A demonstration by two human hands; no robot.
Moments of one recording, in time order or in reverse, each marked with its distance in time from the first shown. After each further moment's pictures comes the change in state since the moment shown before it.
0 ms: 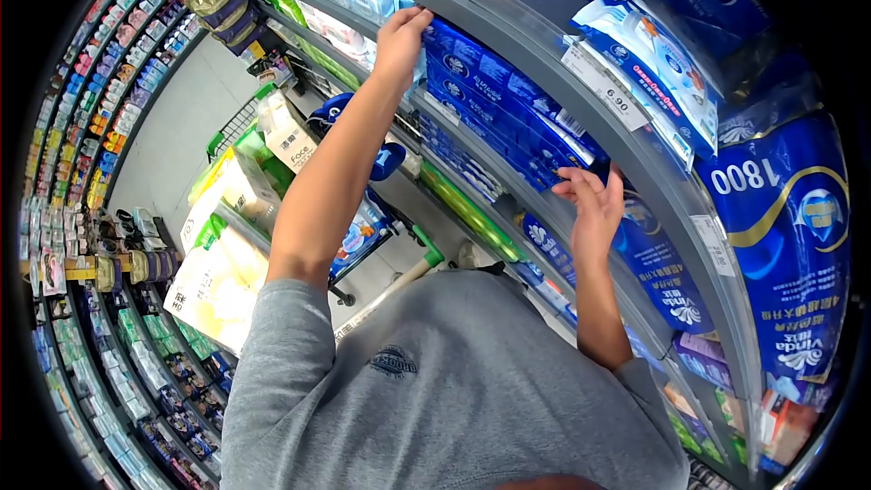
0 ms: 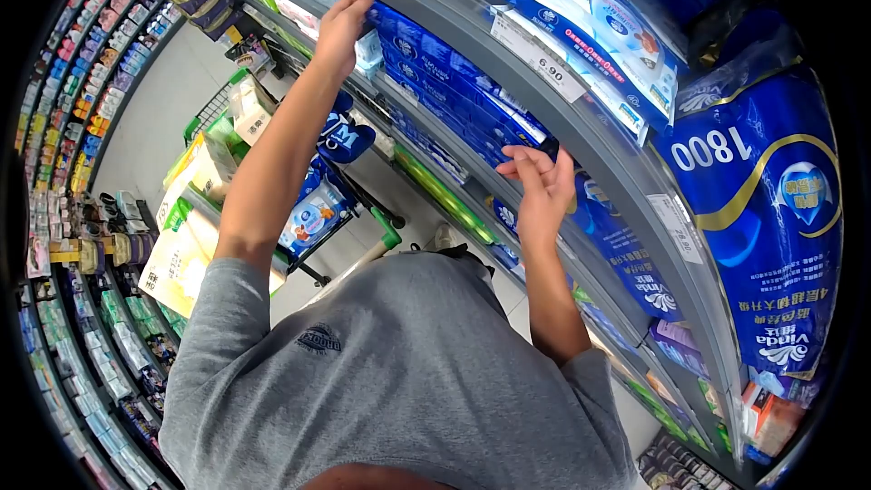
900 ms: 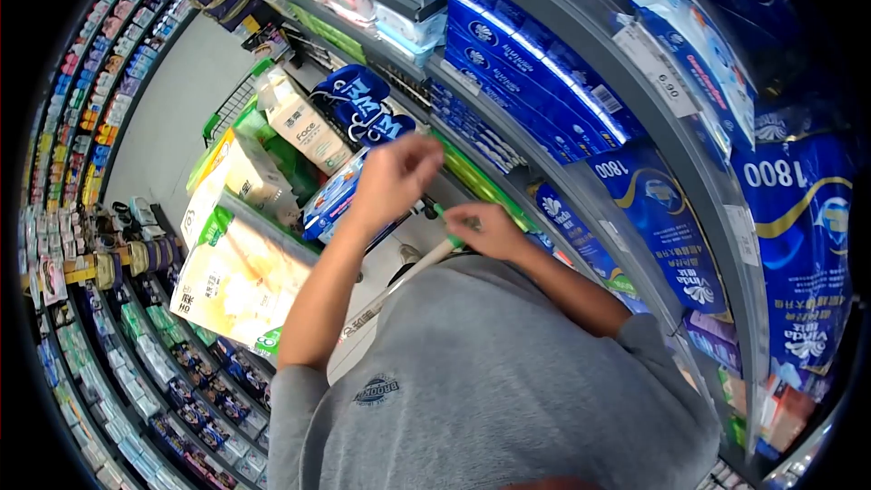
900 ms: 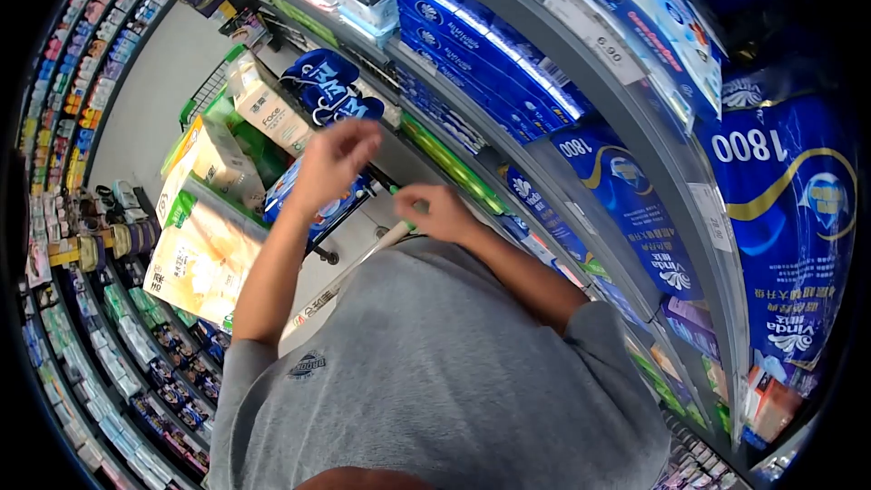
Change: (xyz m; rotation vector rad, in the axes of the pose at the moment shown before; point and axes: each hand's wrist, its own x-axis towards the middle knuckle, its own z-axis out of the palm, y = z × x) left_hand -0.164 -0.017 -0.117 0.659 -0.306 0.021; right_hand -0.067 0.135 0.093 -0.379 -0.827 0.122
